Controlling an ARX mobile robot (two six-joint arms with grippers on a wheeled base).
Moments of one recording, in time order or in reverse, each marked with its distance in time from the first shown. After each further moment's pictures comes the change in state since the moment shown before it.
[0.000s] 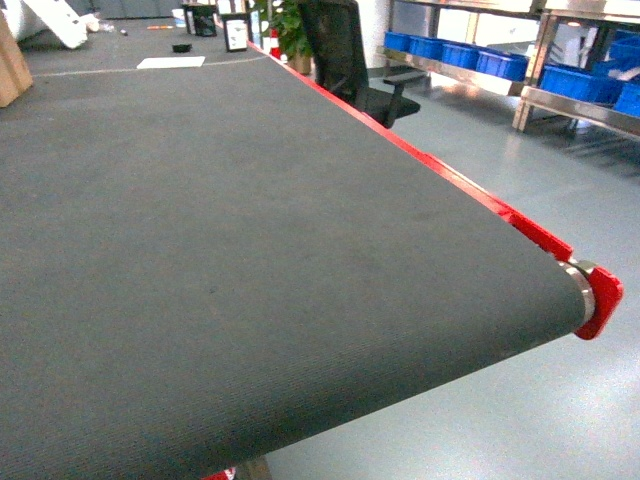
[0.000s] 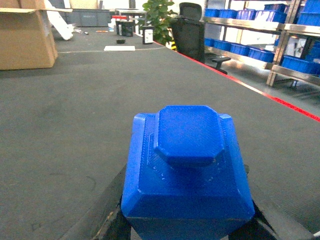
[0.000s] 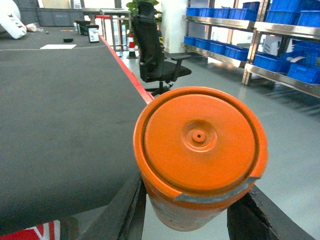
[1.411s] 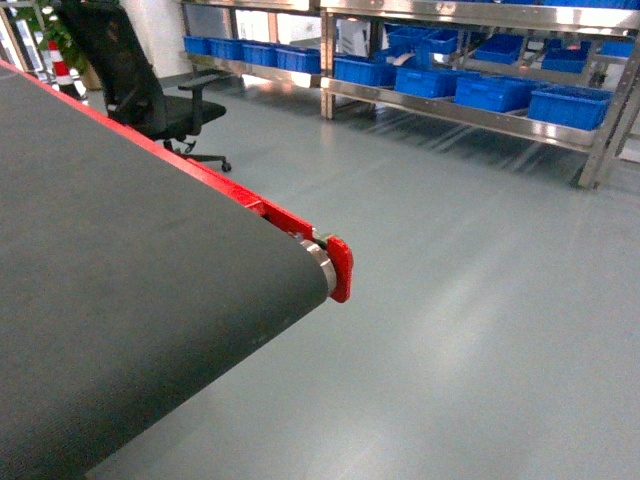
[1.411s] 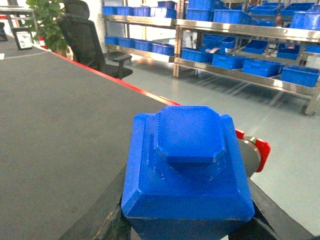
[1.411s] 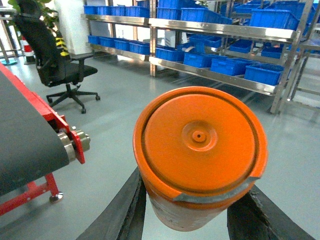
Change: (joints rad) left arm 0.000 0.000 0.000 0.000 0.000 0.000; right arm 0.000 0.000 0.000 0.000 0.000 0.000
